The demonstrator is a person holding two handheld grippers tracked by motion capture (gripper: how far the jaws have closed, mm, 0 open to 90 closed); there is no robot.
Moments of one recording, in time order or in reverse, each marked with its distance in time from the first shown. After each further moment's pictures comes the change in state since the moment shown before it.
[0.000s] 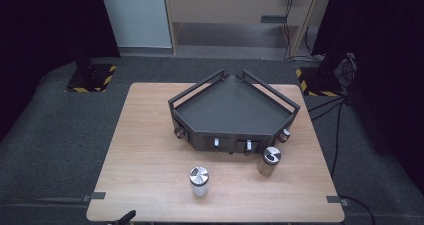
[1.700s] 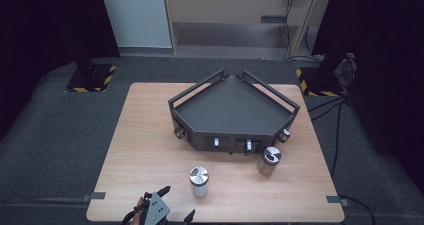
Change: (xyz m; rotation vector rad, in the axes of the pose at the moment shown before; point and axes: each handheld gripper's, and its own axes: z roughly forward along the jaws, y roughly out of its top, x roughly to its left) left arm -0.009 0.044 0.107 0.076 -0.045 0.072; right arm 0.000 0.001 0.004 0.024 -0.011 -0.002
